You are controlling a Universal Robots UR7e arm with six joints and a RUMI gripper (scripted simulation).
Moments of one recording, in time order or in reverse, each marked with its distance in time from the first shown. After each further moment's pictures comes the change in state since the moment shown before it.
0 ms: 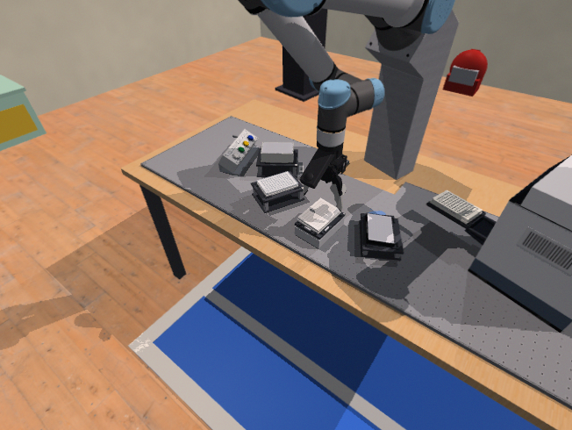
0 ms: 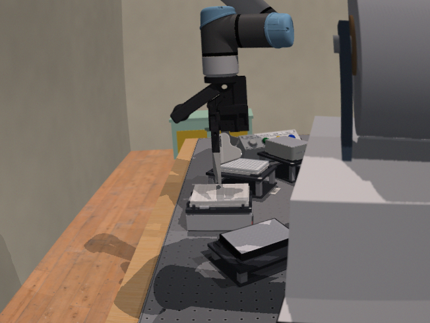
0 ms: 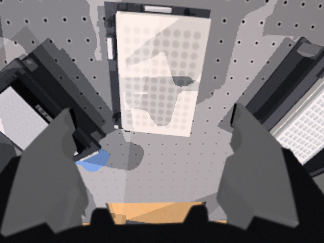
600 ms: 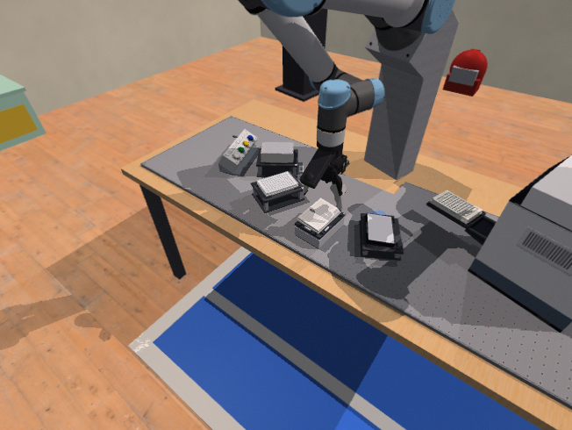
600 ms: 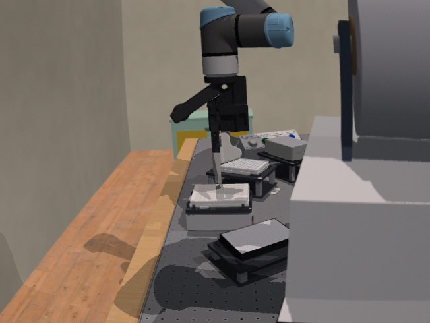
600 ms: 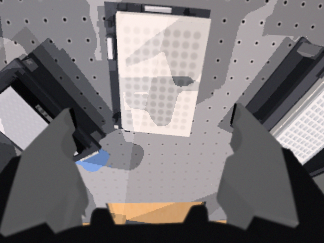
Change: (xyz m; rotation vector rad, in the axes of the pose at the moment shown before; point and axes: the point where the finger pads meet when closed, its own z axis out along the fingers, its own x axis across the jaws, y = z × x) arm 0.000 0.000 0.000 0.000 0.000 0.000
